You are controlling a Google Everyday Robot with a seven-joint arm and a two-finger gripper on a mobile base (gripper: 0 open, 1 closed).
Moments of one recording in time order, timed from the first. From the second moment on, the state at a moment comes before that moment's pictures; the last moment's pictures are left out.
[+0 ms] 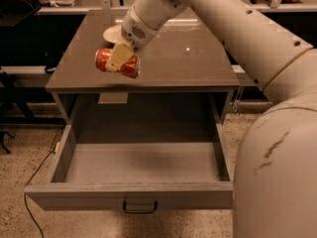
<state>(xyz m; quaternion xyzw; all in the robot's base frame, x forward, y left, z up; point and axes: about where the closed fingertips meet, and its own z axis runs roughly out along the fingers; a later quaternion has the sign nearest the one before) 0.653 0.111 0.904 -0.63 0.70 0.21 0.27</state>
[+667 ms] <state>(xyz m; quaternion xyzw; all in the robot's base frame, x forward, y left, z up) 0.611 0.043 0.889 -0.56 0.77 0.17 0.26</state>
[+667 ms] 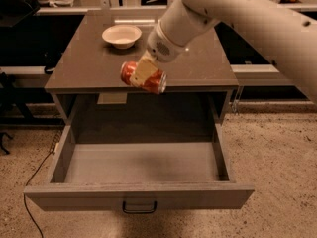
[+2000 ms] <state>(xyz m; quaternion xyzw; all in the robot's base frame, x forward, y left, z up) 0.566 -0.014 0.742 -0.42 0.86 0.18 0.25</state>
